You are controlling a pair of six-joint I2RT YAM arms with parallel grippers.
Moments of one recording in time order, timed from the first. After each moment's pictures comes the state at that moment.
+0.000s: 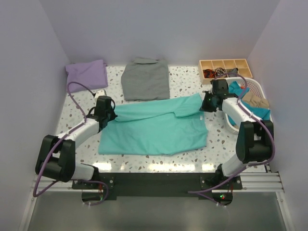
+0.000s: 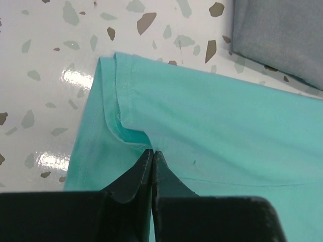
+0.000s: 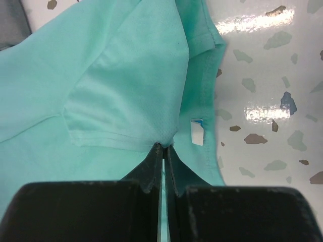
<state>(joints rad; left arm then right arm) -0.24 1.38 0.68 -0.07 -0.27 -0.55 0.07 1.61 1.08 -0.47 -0.10 0.36</state>
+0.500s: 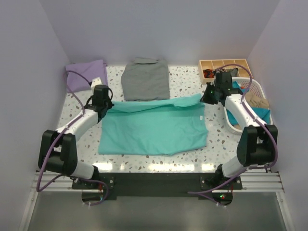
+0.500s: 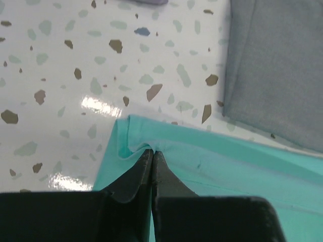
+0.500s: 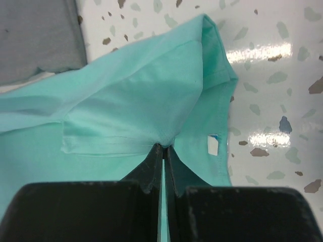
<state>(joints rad) -0.20 1.43 0.83 -0.10 -0.35 -0.48 0.07 1.56 1.19 -0.51 -0.13 0.36</state>
